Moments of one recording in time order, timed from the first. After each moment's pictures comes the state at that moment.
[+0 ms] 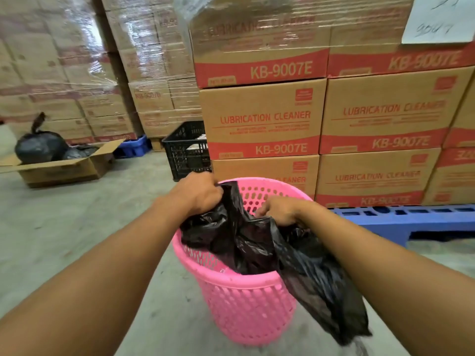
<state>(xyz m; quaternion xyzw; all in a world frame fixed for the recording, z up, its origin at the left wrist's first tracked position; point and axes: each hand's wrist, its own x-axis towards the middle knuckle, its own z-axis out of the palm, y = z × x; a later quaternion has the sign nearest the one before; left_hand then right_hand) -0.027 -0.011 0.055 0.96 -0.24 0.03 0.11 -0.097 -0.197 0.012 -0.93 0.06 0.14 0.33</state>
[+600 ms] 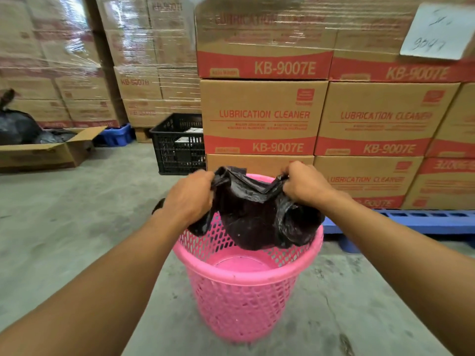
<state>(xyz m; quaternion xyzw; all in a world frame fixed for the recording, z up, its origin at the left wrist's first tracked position) -0.009 0.003 0.009 0.92 -0.31 0.18 0.13 -0.111 -0.212 0.050 -0.96 0.19 -0.11 0.17</state>
